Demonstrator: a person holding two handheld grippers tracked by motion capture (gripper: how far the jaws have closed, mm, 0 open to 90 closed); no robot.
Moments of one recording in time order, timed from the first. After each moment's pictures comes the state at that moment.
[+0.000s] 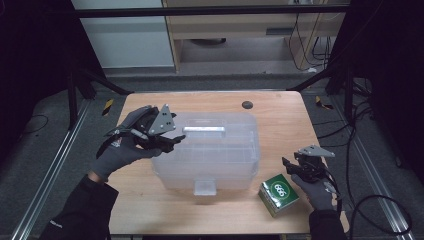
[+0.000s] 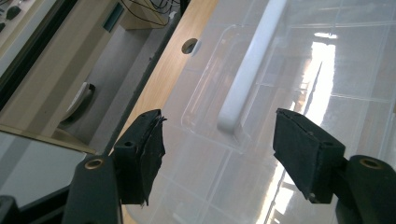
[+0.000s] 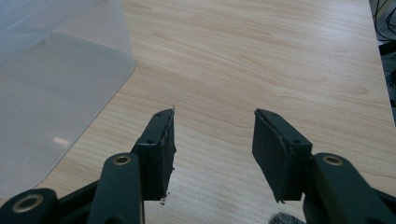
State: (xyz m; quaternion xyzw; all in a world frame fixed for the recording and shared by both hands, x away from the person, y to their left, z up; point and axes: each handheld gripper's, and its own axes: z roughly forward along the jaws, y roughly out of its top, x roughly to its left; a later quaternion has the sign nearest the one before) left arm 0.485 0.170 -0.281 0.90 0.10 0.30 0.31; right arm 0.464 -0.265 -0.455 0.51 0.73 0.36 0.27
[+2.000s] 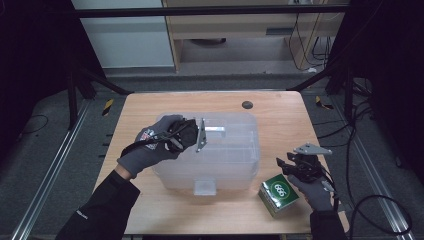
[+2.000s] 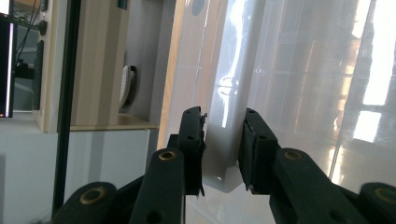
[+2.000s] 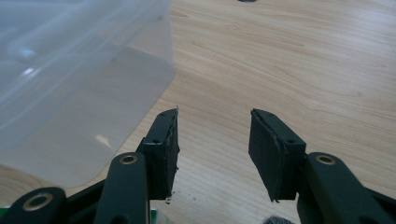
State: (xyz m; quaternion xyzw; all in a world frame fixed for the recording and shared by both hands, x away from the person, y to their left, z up) left arm 0.488 0.104 -0.306 0.91 -0.01 0.41 0.11; right arm 0.458 -0.249 -0.435 0.48 0.75 0.38 0.24
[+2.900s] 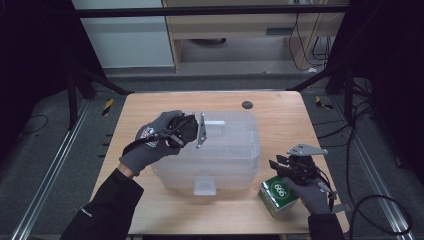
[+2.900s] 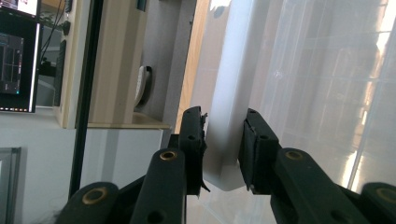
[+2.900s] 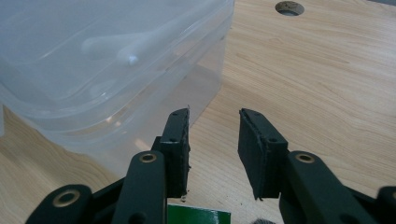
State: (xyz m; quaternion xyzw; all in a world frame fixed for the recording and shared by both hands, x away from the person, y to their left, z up) left arm 0.496 0.105 -0.301 0.89 0.01 0.43 0.13; right arm 0.445 -0.228 -0.415 0.45 0.77 0.40 0.20
